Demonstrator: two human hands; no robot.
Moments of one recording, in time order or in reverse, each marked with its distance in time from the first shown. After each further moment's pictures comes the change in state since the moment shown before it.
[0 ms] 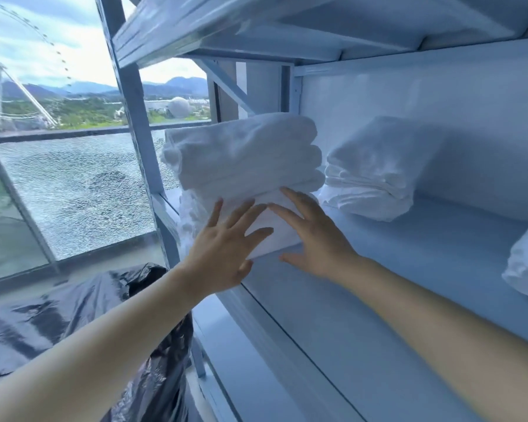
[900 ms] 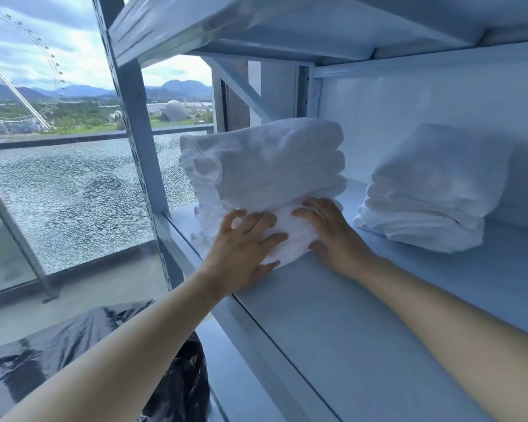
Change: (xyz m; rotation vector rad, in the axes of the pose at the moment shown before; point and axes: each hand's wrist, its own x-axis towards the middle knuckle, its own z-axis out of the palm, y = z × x) left_hand 0.049 -0.090 0.107 0.036 0.272 0.041; right_hand 0.101 0.054 0.056 -0.020 0.083 -0.002
